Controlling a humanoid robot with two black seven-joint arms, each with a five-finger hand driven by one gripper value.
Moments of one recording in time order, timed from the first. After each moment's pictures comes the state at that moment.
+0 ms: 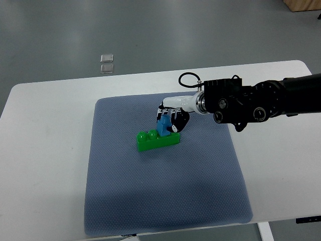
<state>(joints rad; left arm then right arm) 0.02 0.00 -0.09 -0.09 0.07 -0.04 -0.03 1.54 -0.15 -0.63 1.13 -0.51 -0.08 0.00</state>
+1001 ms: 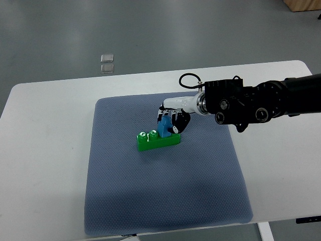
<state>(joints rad) 0.02 0.00 -0.09 -0.09 0.07 -0.04 -0.03 1.55 -0.17 -0.63 1.16 -0.52 -0.07 -0.01</state>
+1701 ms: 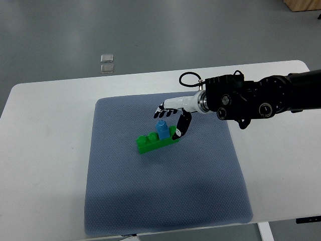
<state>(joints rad) 0.02 0.00 -0.09 -0.09 0.07 -0.04 -0.03 1.57 -0.18 -0.62 1.18 -0.51 -0.02 0.00</state>
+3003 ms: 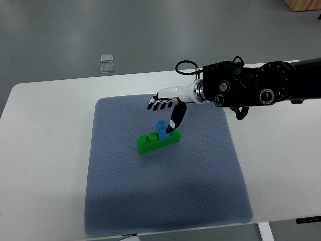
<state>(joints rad) 0.02 0.00 -0.09 -0.09 0.07 -0.04 -0.03 1.64 -0.21 -0.58 1.19 -0.42 0.01 -0.02</state>
